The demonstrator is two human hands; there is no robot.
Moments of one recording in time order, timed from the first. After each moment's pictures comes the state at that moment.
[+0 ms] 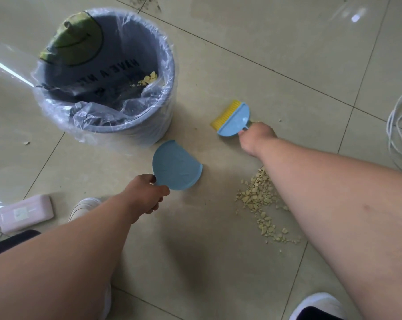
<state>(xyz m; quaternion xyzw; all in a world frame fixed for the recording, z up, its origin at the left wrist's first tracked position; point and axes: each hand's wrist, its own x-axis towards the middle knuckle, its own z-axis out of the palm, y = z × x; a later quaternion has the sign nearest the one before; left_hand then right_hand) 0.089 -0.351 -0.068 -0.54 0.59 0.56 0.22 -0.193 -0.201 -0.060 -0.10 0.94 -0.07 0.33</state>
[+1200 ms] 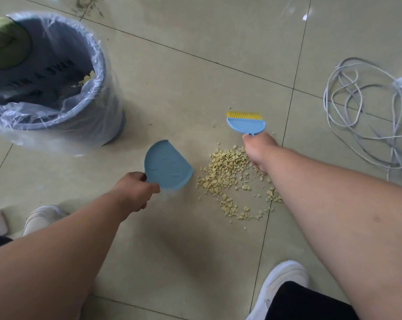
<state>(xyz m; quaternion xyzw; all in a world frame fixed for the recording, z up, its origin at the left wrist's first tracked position) 0.049 -0.279 -0.054 -0.47 0.67 0.53 0.25 -0.197 -0.044 -0.053 0.10 0.90 -0.26 0.33</state>
